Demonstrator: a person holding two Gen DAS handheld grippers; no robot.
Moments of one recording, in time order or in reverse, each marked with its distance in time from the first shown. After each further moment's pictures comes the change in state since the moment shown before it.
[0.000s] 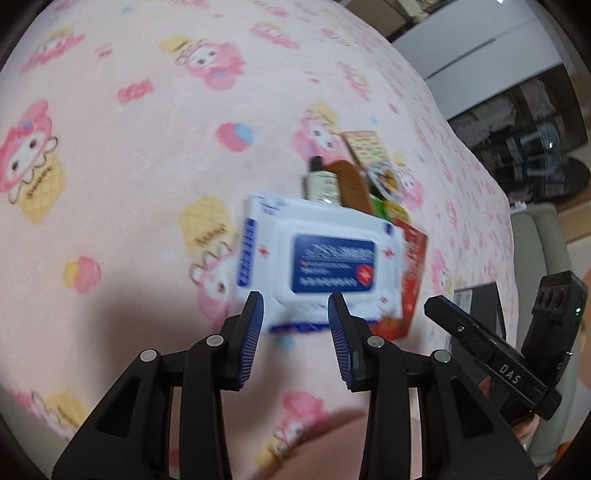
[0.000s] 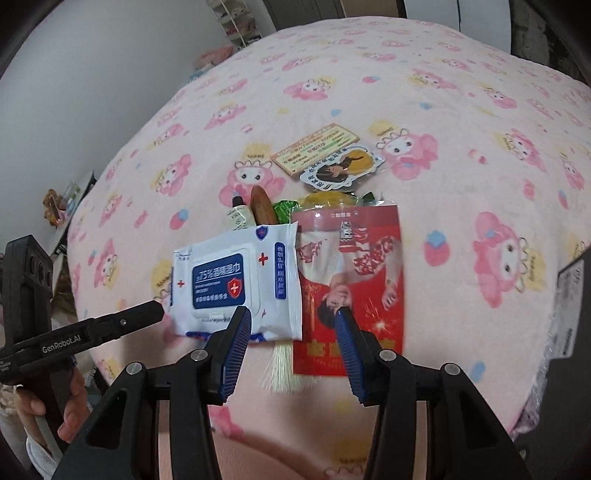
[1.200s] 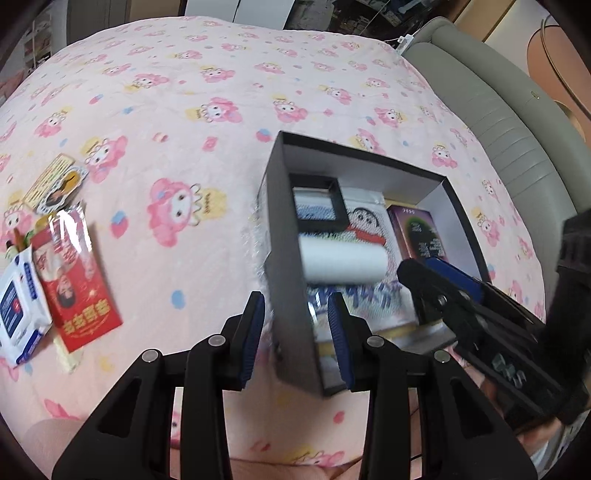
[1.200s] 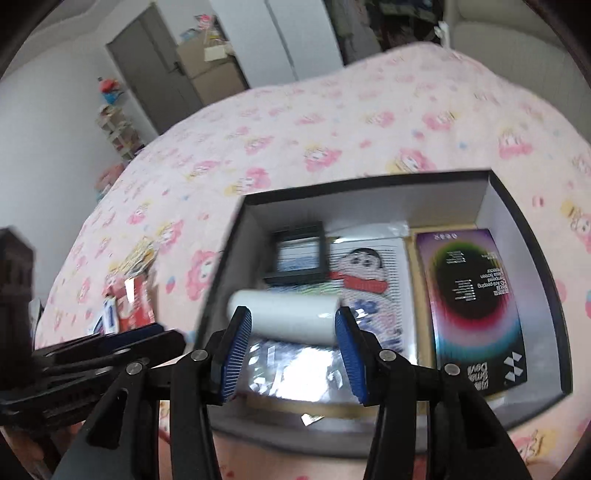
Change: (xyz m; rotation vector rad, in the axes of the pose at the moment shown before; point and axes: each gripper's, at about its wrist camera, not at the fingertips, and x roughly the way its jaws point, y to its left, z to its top) left arm 0.069 -0.346 -0.154 0.681 0.129 -0.016; right arm -0.204 -0.213 -0.127 0.370 -0.337 -0.236
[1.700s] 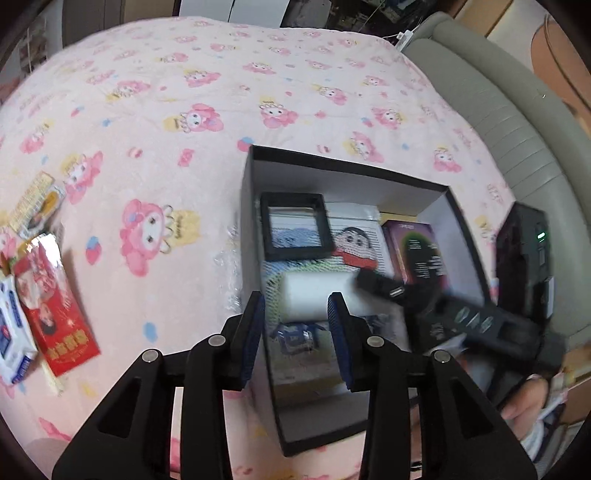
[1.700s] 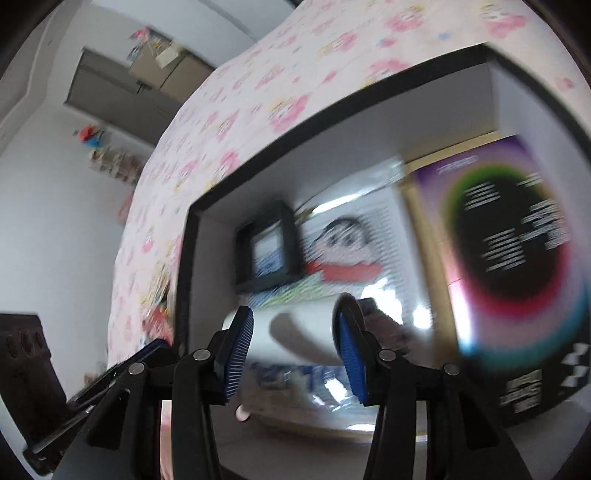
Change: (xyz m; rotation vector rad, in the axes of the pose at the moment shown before) left arm 0.028 -0.026 0.033 0.000 0.011 -0.024; right arm 0.075 -0.079 0.022 0.330 0.208 0.247
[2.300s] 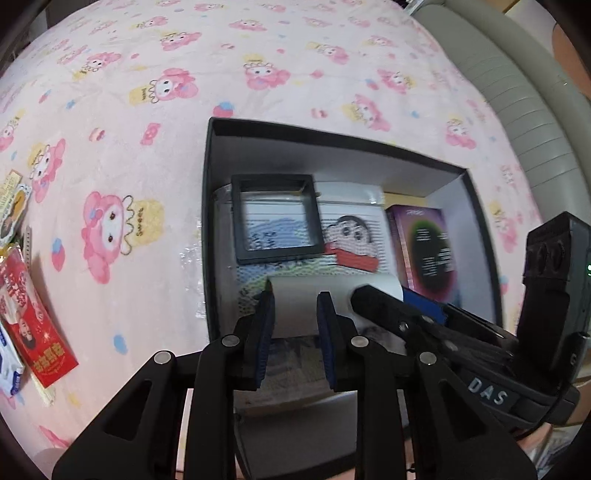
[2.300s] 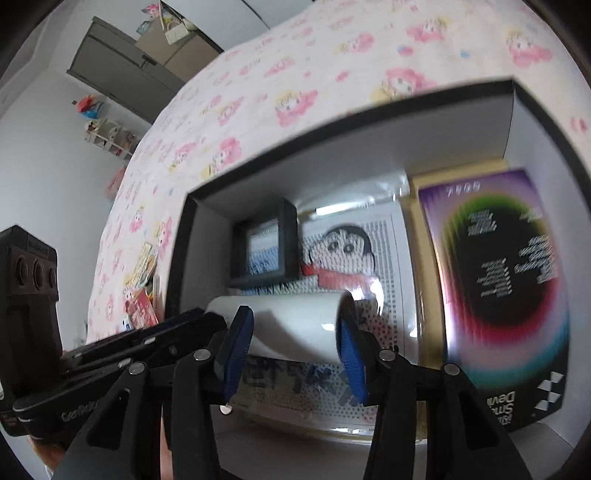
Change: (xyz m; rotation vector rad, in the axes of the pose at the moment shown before) left arm 0.055 -0.013 0.029 -0.007 0.178 0.056; right arm -0.008 0.005 0.009 -0.078 0.043 -0.083
